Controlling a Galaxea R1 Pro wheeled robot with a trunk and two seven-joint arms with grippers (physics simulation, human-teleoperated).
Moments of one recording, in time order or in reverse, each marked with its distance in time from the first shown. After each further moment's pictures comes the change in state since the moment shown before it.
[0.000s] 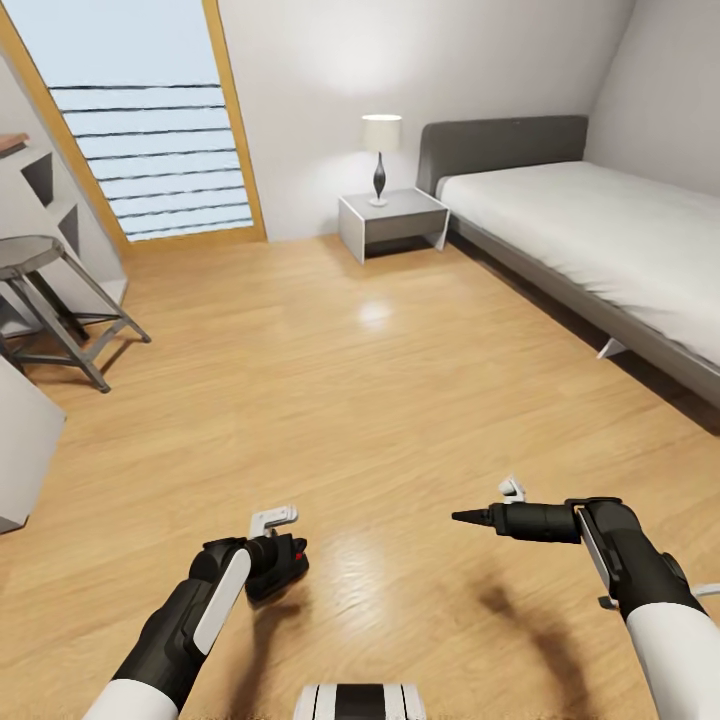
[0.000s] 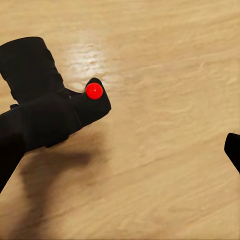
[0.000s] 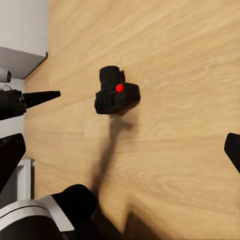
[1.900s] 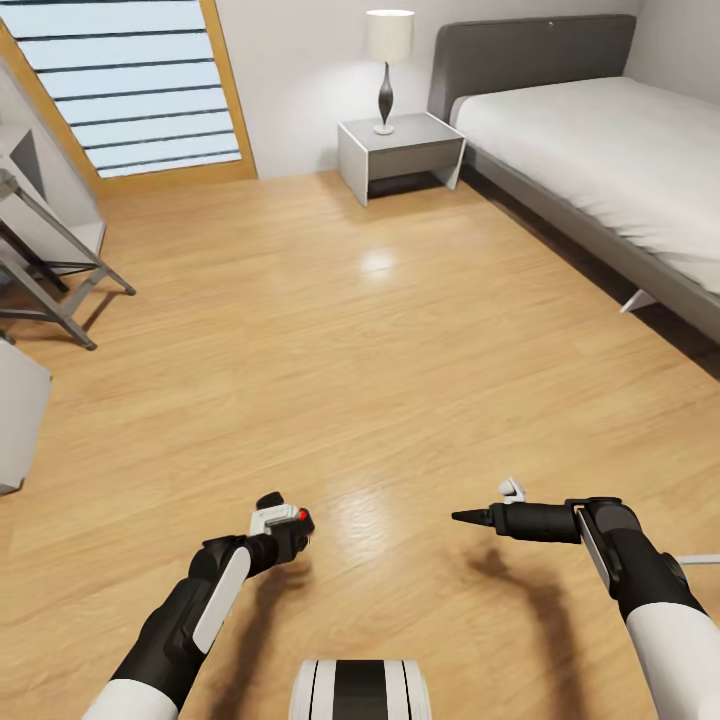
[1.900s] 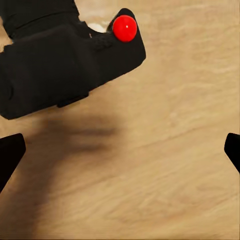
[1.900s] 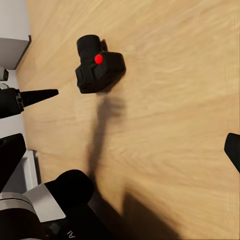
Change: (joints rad) left arm 0.000 0.000 -0.002 -0.018 0.004 0.009 0.000; right arm 0.000 0.000 0.000 0.000 0.000 0.000 -0.001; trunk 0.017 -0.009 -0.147
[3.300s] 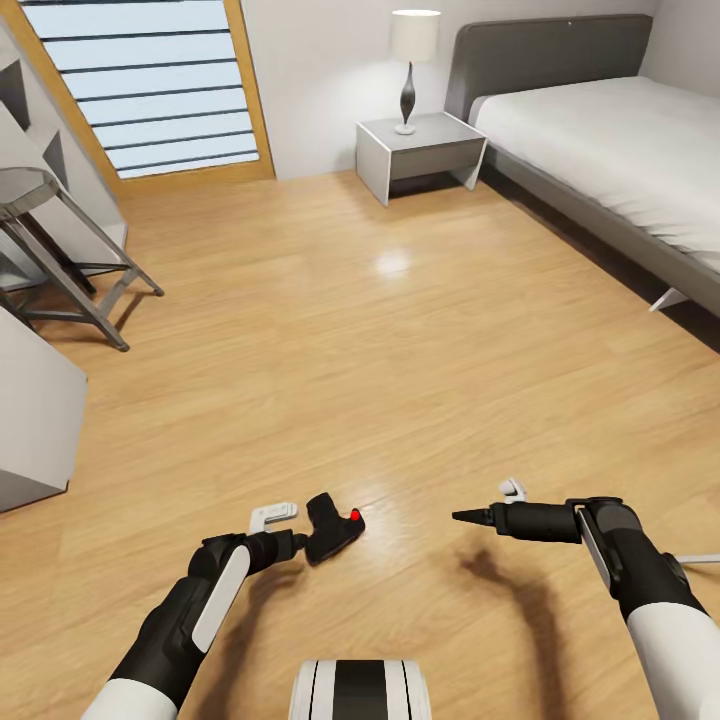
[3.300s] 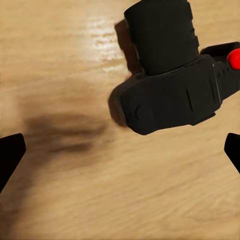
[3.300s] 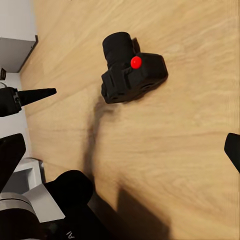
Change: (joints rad) left arm 0.000 0.002 -0.002 -0.012 0.000 0.004 0.000; right arm 0.000 -0.002 -0.001 -0.001 -0.001 -0.001 -0.001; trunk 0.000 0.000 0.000
